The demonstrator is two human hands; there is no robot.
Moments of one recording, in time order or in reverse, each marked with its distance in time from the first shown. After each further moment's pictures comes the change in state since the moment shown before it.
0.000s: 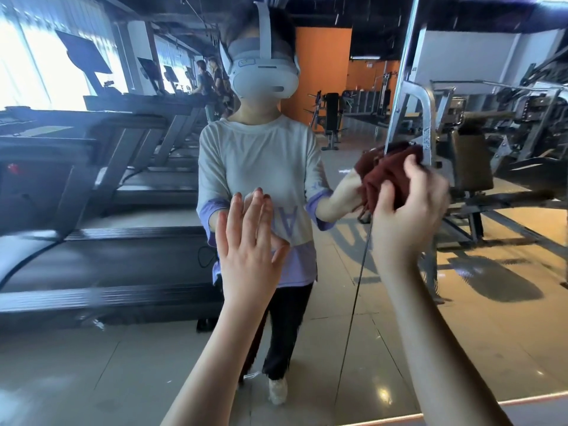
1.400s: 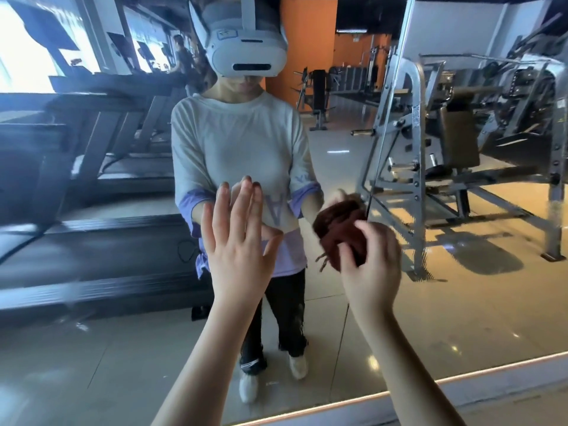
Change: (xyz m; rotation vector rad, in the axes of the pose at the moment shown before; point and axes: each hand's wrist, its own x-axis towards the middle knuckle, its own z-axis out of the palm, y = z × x) left_hand -0.004 -0.003 0.005 -0.062 0.031 -0.006; right_hand -0.095 0.035 -0.018 -0.039 -0.212 -0.110
